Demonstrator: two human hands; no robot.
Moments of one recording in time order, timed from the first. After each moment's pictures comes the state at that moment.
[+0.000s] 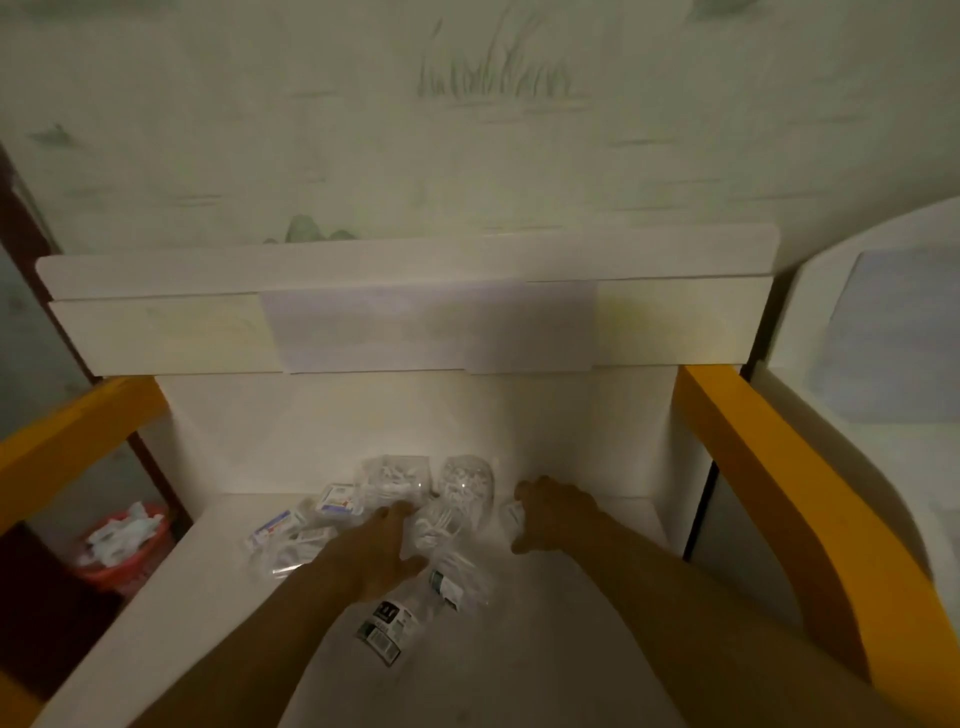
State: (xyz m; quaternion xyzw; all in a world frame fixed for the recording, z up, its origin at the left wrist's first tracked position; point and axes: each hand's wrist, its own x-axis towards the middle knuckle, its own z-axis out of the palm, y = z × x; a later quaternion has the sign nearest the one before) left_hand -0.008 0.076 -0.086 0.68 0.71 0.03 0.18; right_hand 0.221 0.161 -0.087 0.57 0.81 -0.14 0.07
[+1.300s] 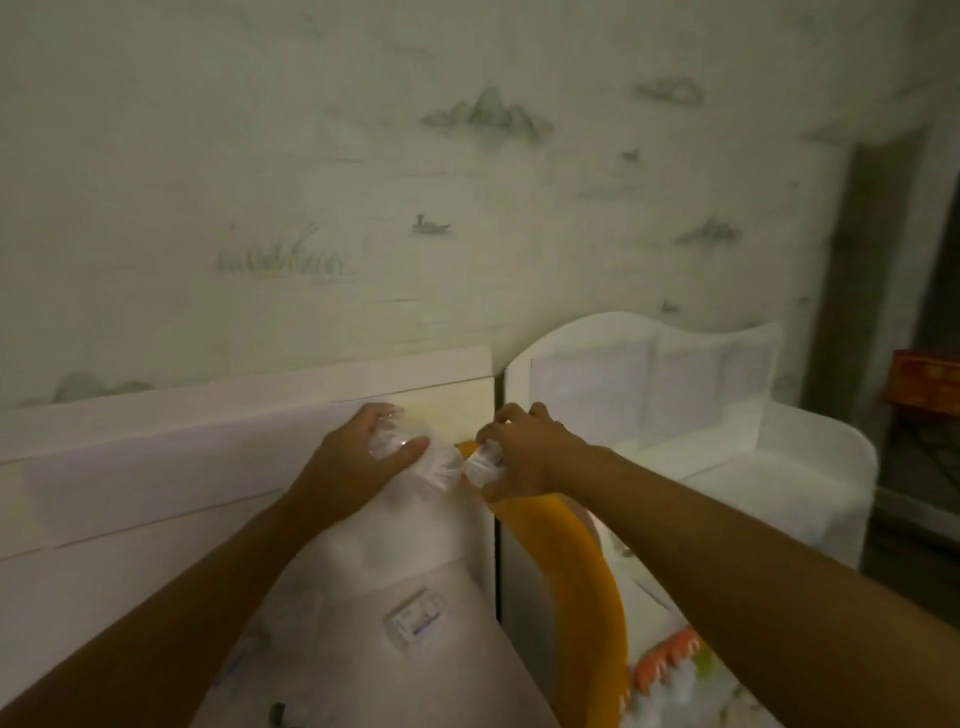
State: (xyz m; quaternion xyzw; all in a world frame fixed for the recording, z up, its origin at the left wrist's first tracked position) left_hand 0.145 0.072 0.120 0.79 0.43 0.38 0.20; right_hand 0.365 0.032 0.128 0.68 0.73 0.07 -0.05
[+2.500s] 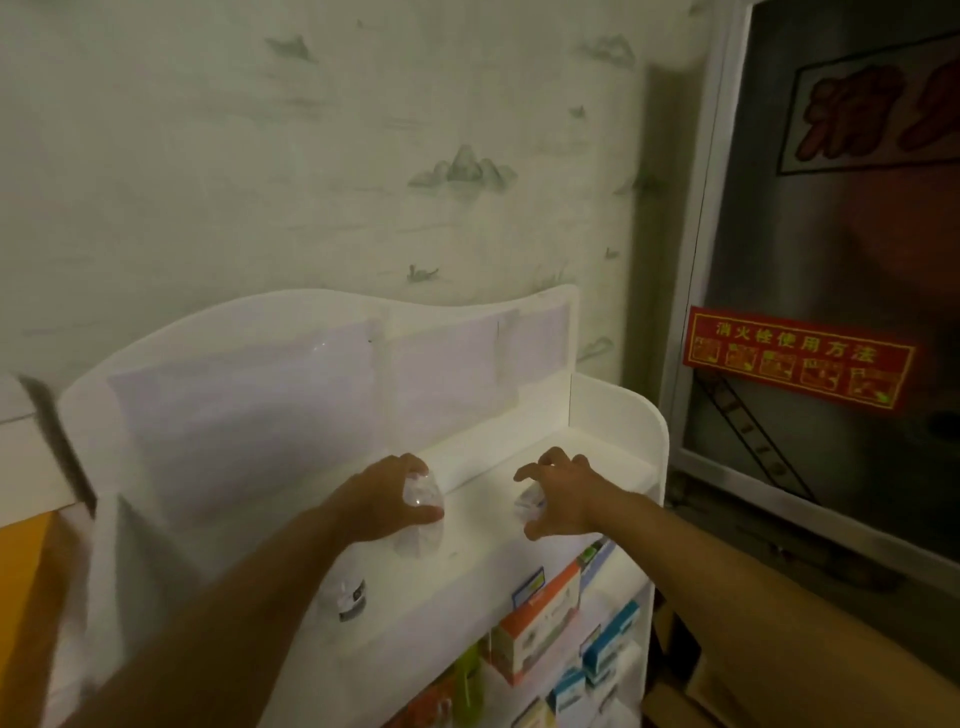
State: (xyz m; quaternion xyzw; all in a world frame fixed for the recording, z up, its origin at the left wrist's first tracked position) left_hand 0.622 0.141 0.013 0.91 0.37 0.09 0.17; right_hand 0.841 -0.004 0.015 0.79 0.61 -0.09 -0.07
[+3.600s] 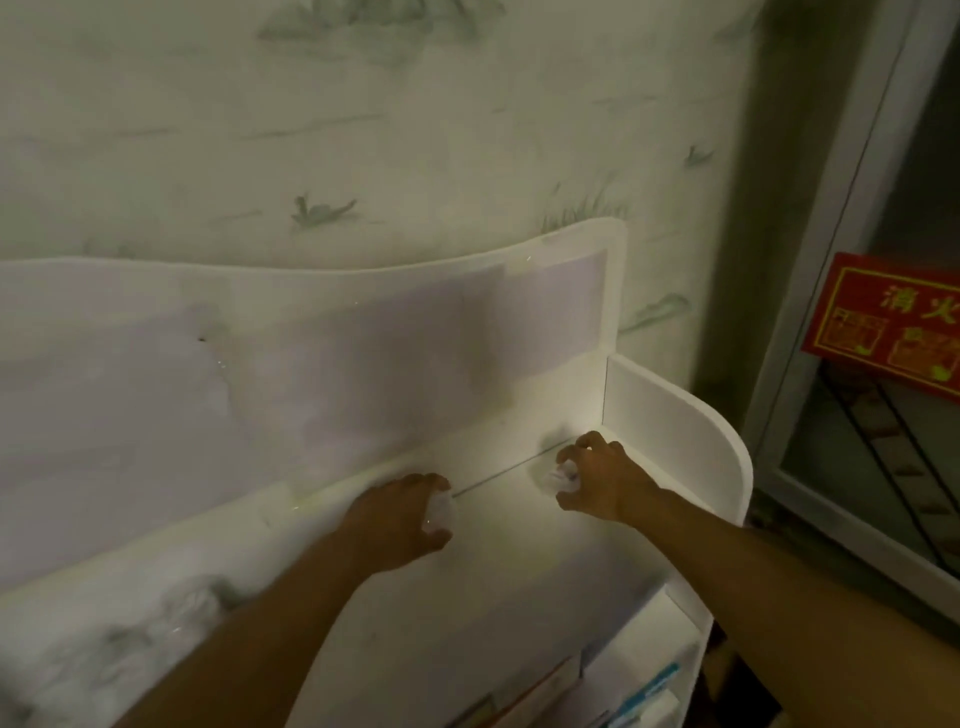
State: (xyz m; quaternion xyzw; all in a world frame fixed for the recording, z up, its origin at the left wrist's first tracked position) left_hand 0.800 0.234 -0.068 0.90 0.44 0.00 0.07; right_hand 1.078 0.178 -0.092 0.76 0.63 -0.14 -0.10
